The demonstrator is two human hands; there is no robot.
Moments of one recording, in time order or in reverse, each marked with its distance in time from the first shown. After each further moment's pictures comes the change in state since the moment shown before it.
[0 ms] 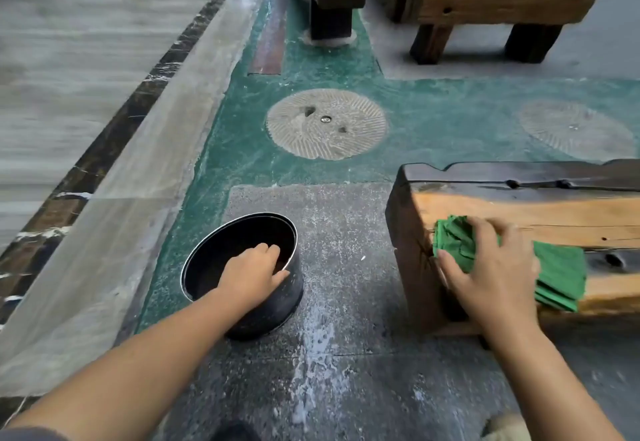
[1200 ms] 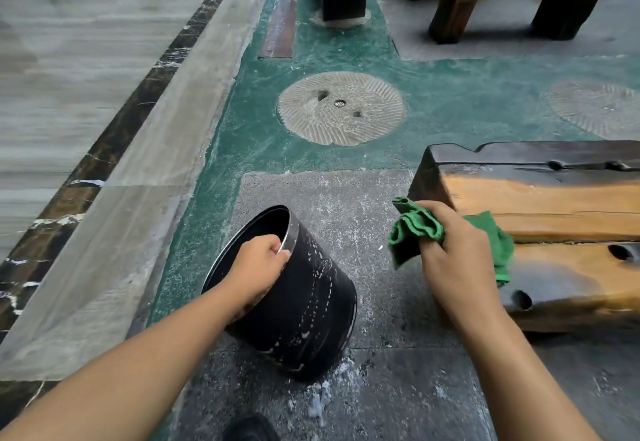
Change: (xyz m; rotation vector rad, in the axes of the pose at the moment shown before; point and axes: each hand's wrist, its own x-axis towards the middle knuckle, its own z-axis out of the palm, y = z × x) left_hand 0.004 -0.018 0.011 -0.620 0.054 -0.222; right_hand -0.004 -0.076 0.024 0.553 -0.058 -0.109
